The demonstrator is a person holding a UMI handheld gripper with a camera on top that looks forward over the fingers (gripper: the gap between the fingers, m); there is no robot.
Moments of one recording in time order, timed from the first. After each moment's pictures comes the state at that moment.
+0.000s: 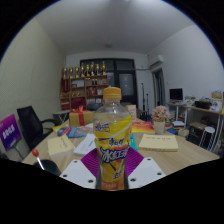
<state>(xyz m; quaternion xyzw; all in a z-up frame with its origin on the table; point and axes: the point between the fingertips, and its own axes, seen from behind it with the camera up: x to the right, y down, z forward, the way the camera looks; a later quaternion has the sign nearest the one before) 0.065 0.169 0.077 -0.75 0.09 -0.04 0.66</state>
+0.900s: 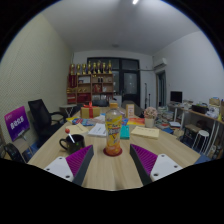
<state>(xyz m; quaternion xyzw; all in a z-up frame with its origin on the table) -0.006 -0.056 0.116 -0.76 0.06 -0.05 0.64</state>
